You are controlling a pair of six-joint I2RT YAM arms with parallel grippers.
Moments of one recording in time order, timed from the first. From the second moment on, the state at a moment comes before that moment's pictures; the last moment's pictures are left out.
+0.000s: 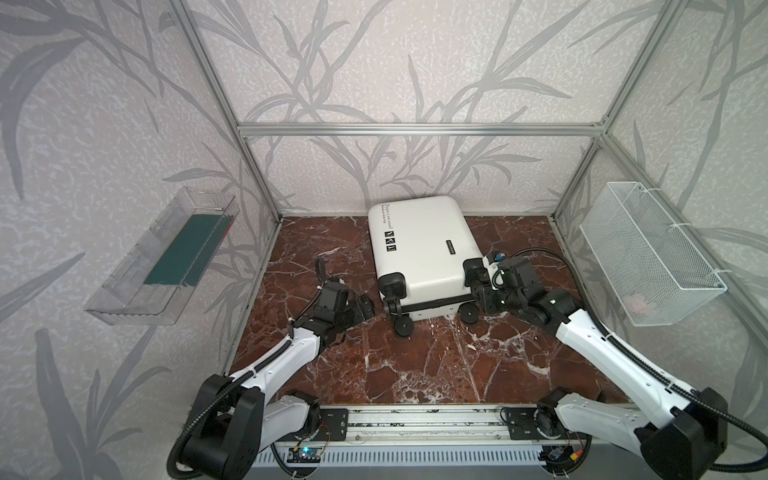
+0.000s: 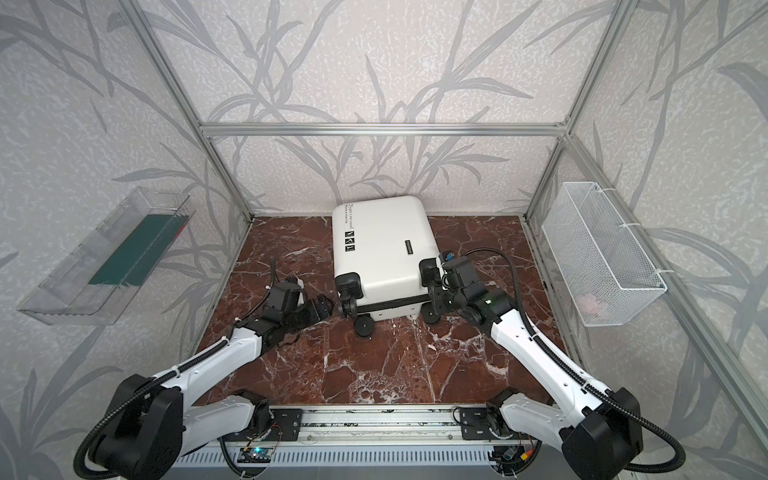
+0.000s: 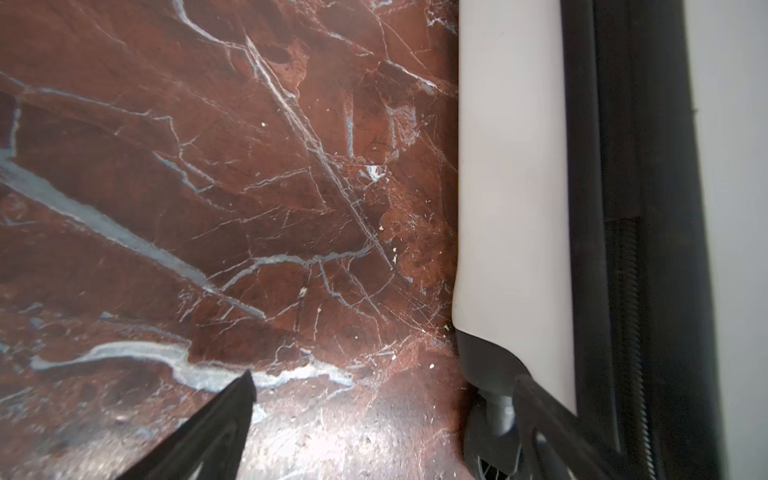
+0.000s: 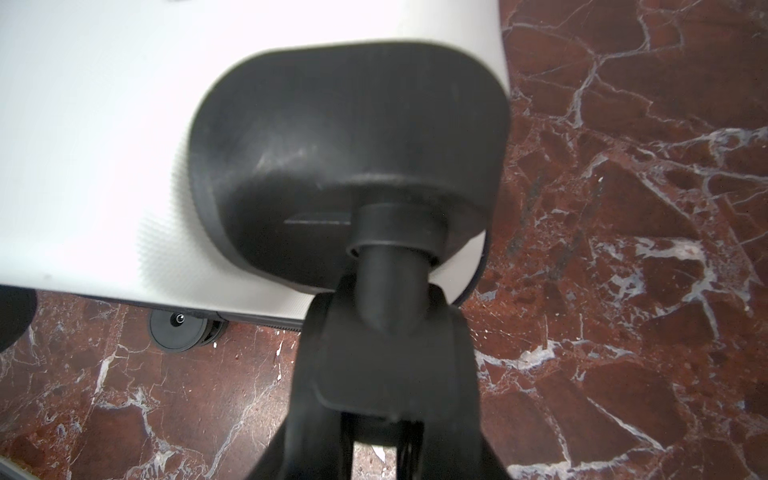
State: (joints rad) left arm -0.30 1.17 0.51 -0.17 0.08 -0.71; right arm 0.50 1.13 0.95 -0.66 0.04 0.29
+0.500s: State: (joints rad) left arm -0.39 0.97 0.25 0.09 0.03 -0.64; right arm 0.49 1.17 0.90 -0.59 0.05 0.29
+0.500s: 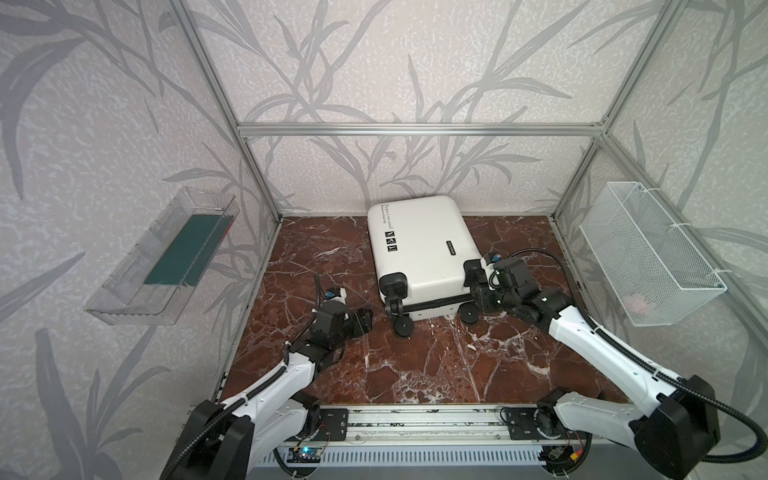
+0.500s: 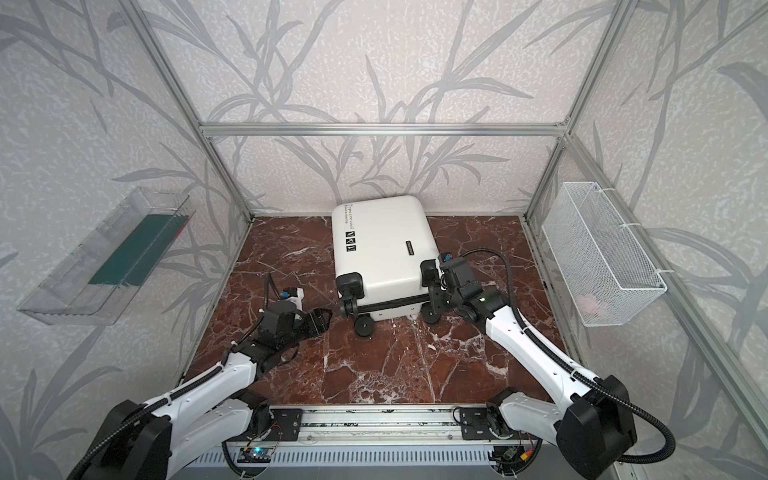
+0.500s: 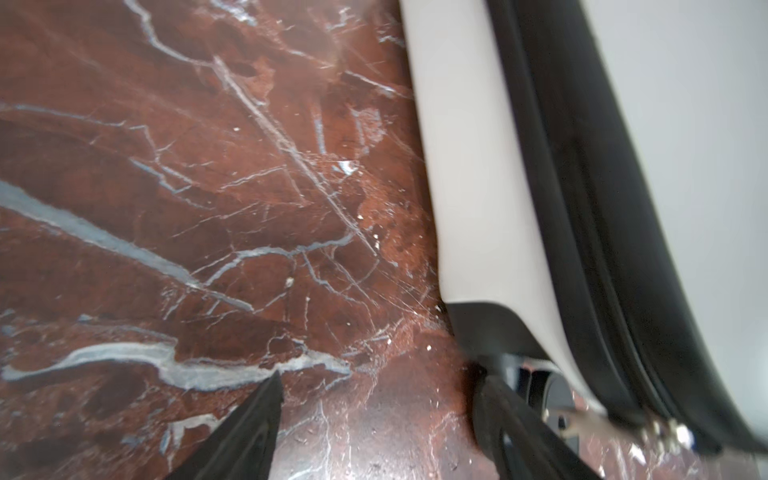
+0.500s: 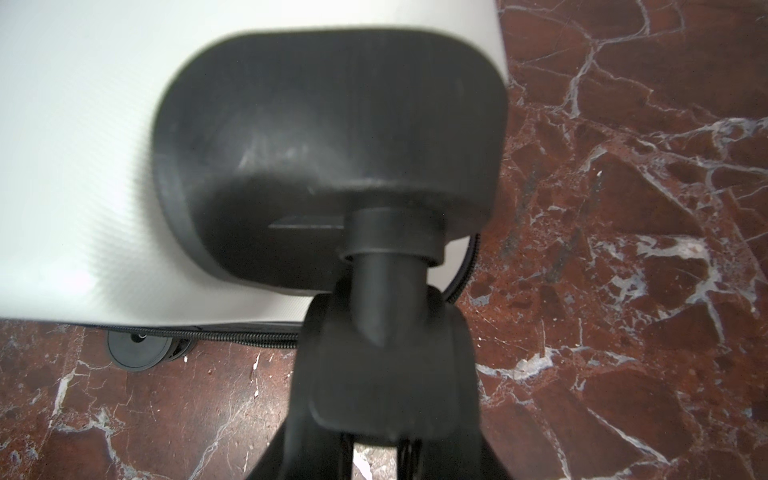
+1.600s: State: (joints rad) left arm -0.58 1.29 0.09 0.89 0.06 -0.38; right arm 0.46 1.16 0.89 -0.58 0.00 0.30
